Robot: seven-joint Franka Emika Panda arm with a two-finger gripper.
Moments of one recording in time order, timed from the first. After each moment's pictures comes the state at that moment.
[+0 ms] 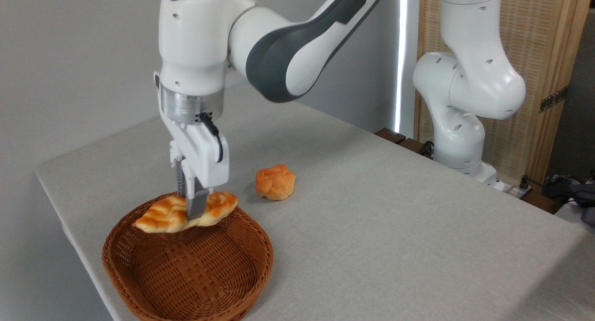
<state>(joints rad) -0.04 0.09 -0.06 -1.87 -0.25 2.18 0.92</state>
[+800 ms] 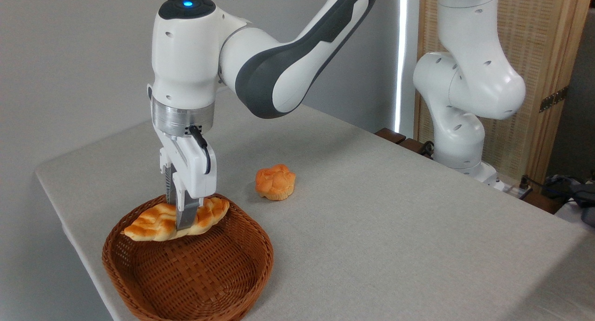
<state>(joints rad) -0.05 0.14 -0.09 -1.87 -0.25 2.25 0.92</state>
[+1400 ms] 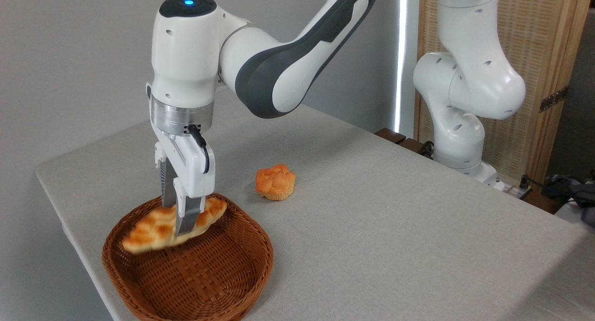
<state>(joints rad) -0.05 0.14 -0.09 -1.87 -0.25 2.27 0.92</state>
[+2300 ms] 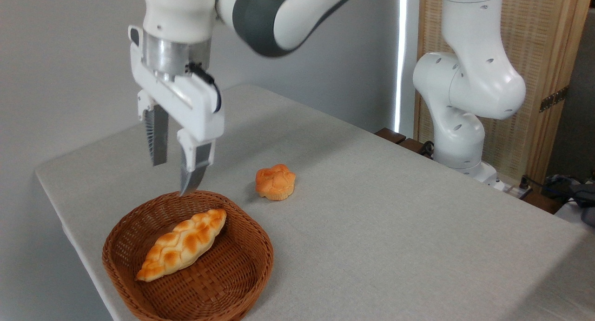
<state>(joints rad) -0.04 0.05 -0.06 -1.72 -0.22 1.99 0.69</state>
